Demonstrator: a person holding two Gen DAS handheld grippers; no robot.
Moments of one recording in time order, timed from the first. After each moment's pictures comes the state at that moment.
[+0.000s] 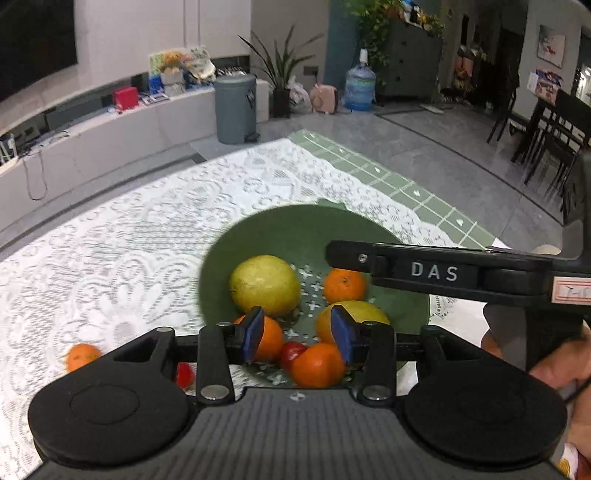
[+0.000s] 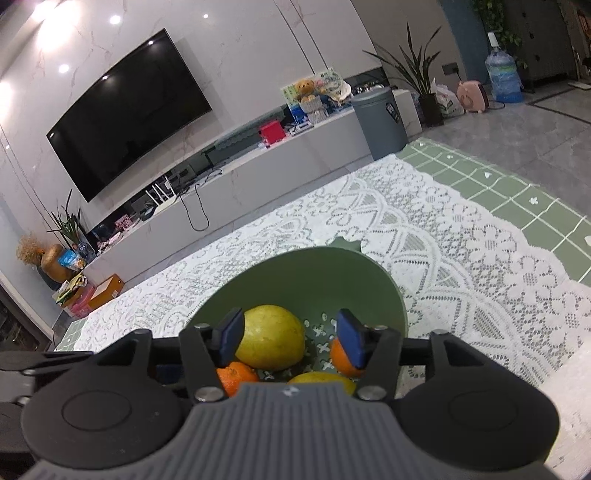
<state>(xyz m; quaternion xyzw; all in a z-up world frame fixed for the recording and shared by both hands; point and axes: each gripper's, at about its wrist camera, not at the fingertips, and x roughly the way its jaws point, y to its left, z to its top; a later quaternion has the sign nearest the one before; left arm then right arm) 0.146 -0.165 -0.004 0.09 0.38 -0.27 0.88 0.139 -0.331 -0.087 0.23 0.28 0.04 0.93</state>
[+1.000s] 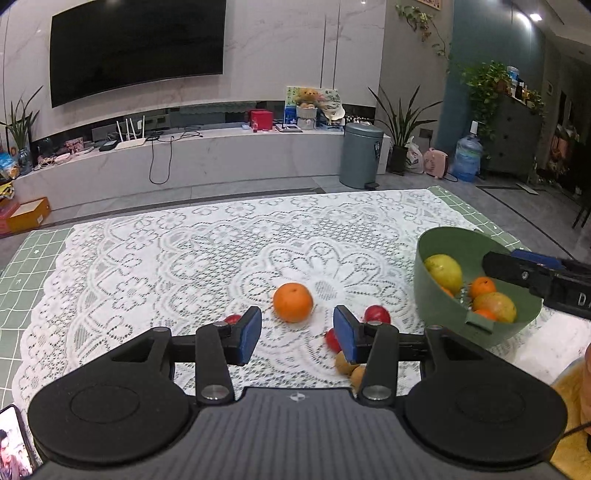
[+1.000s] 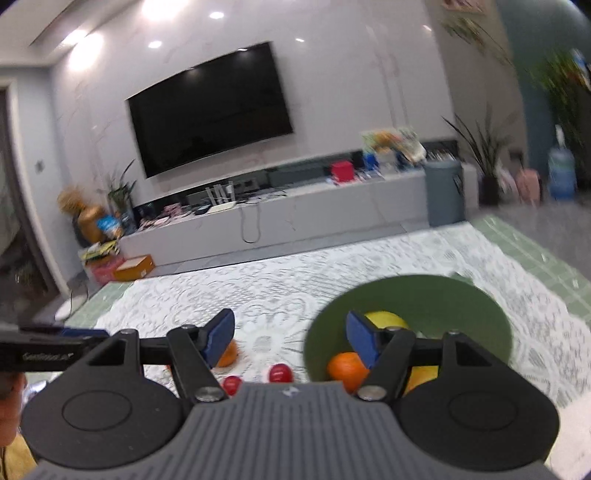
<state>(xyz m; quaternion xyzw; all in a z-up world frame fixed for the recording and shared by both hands) 0.095 0.013 -0.003 0.02 0.32 -0.11 0.94 0.074 -0.211 -0.051 0.10 0.20 0.11 0.97</state>
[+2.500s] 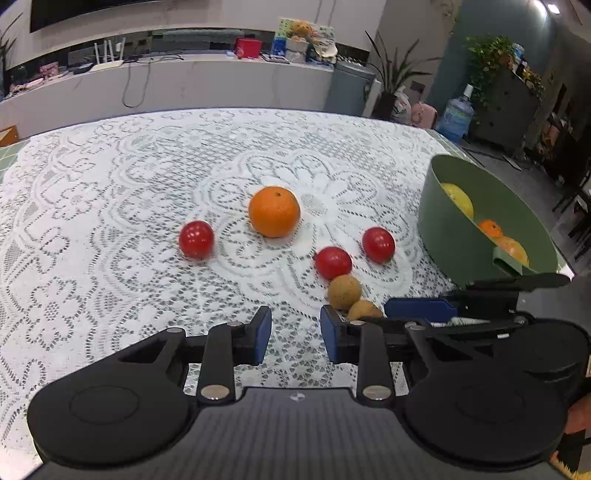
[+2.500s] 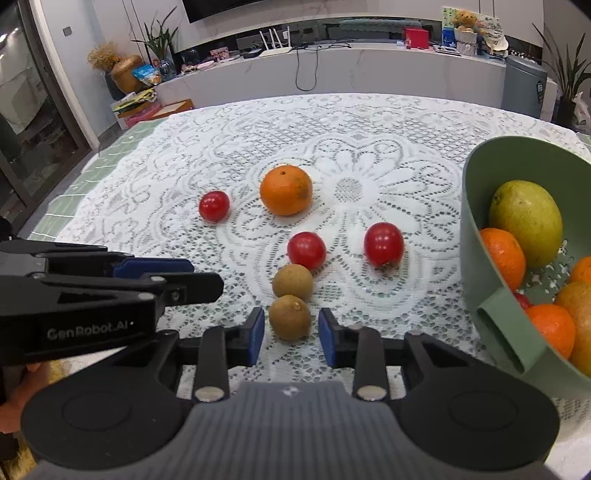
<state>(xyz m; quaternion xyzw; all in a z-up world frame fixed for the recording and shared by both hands) 0.120 0.015 -0.069 -0.03 0.42 -0.15 0.89 0.147 -0.121 -0.134 0.02 0.43 0.20 0.88</state>
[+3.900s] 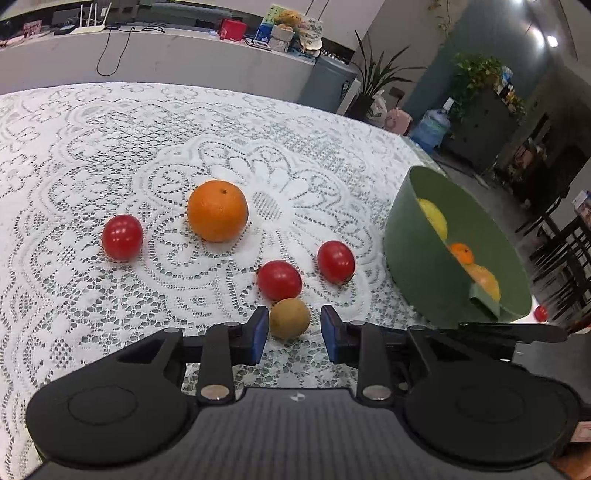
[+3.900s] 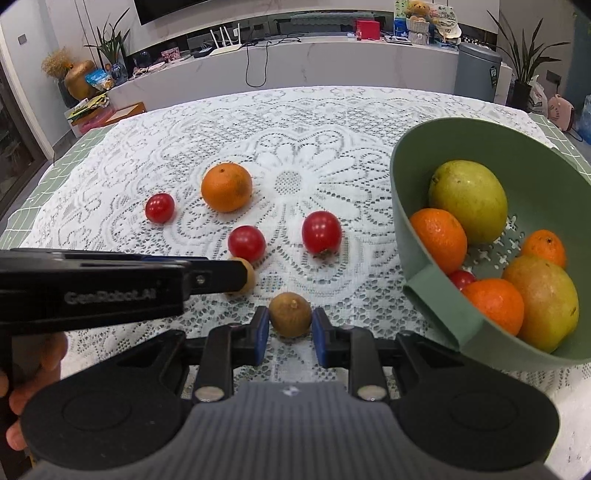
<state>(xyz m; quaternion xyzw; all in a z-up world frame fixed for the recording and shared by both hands) 0.156 -0.006 -0.088 -0.11 0.44 -0.20 0.87 0.147 -0.138 -0.134 0.02 0.44 0.13 0.89</state>
